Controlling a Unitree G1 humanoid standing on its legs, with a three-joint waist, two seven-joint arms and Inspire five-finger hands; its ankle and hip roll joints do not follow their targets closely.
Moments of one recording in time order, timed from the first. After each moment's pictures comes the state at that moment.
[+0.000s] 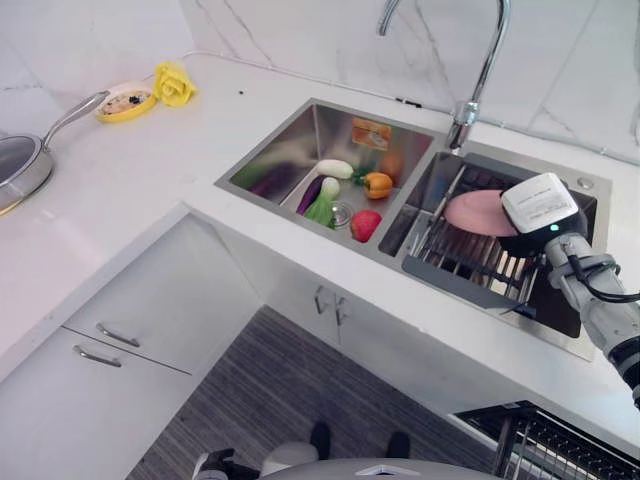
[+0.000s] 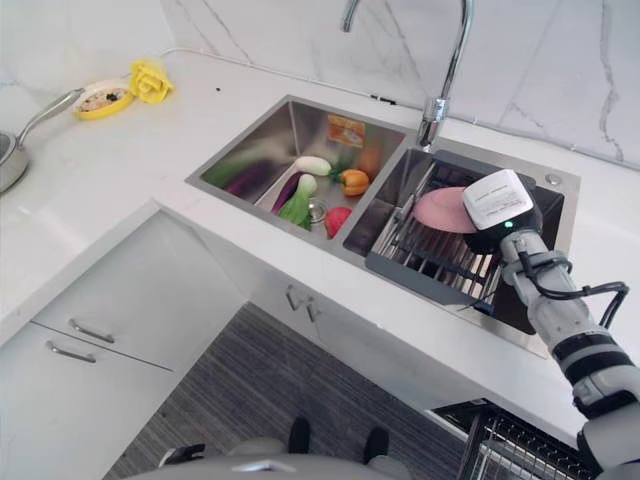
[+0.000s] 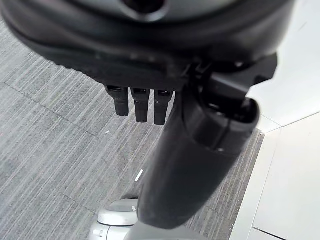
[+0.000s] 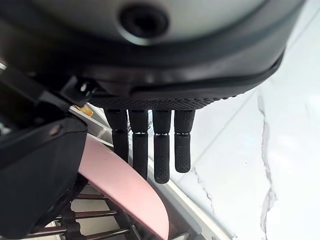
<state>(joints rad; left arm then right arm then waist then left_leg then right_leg) 0.07 0.16 -0.03 1.21 0.01 0.04 0.20 -0.42 -0.99 0.43 0.47 -1.22 0.14 -0.35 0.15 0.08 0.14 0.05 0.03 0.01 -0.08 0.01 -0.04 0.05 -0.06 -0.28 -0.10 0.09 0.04</state>
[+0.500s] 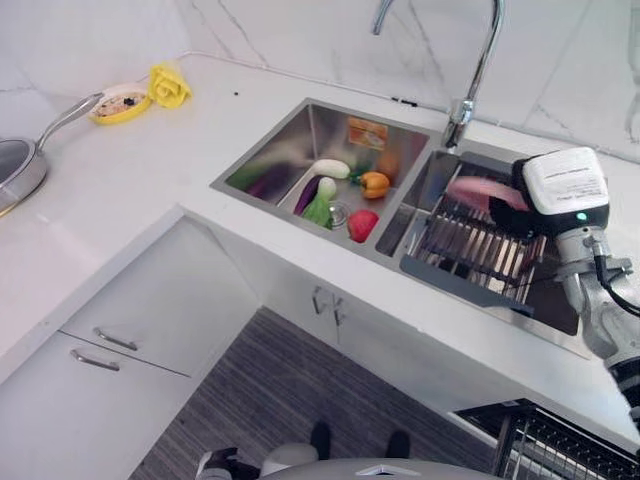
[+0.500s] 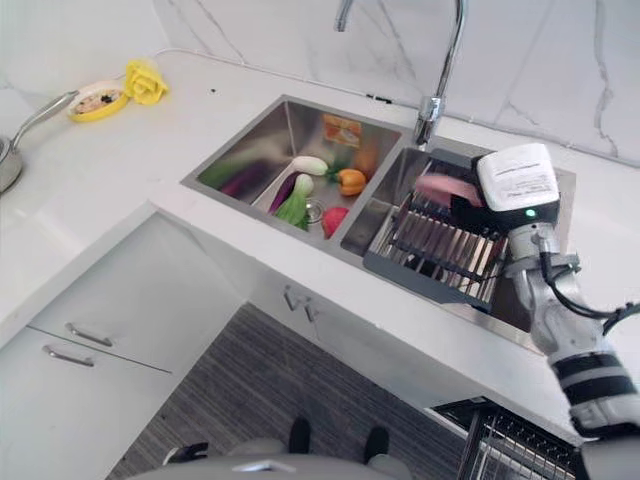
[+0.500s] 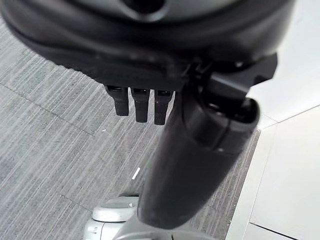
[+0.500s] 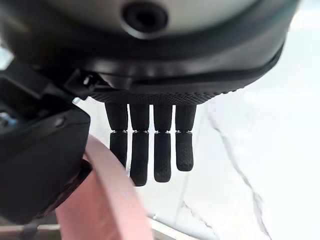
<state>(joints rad) 0.06 0.14 -0.02 1.20 0.01 0.04 0.20 -0.24 -0.79 0.06 0.20 -0.94 0.12 -0.48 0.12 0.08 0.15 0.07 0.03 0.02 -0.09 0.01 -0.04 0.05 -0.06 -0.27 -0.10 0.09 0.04</state>
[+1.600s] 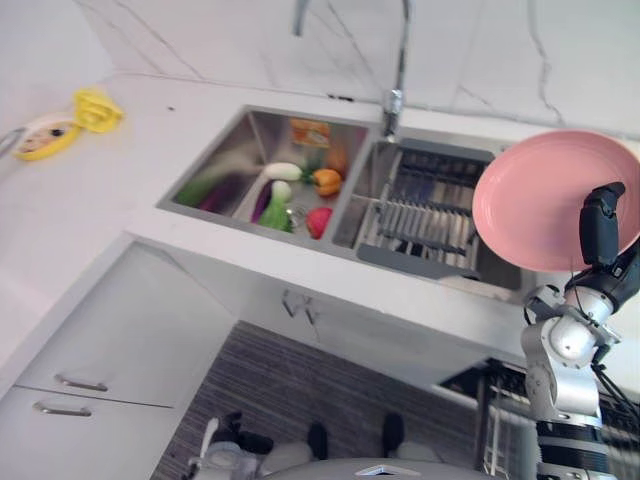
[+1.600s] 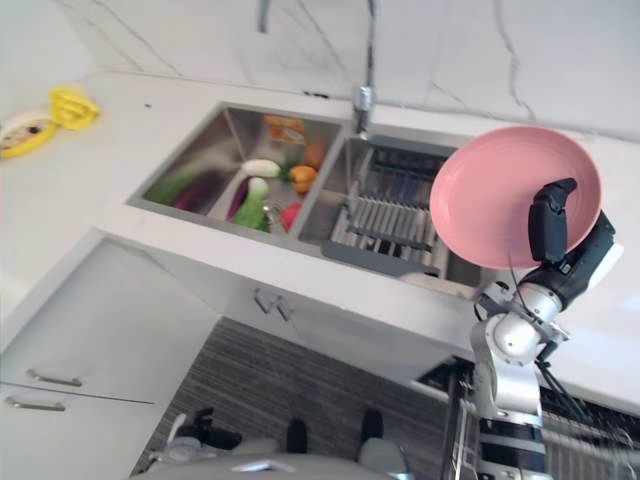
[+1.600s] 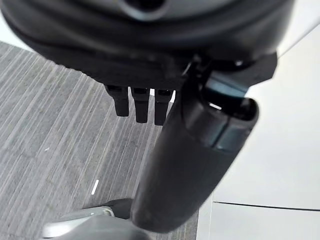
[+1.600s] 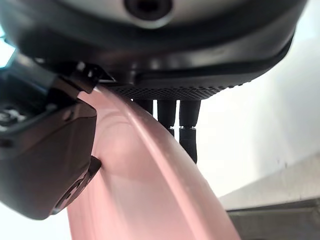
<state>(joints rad) 0.05 0.15 -0.07 1.04 -0.03 0.08 0.30 -0.07 -0.27 -0.20 -0.10 0.36 -0.17 -0.66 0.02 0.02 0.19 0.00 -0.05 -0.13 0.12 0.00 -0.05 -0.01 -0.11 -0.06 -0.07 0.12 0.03</state>
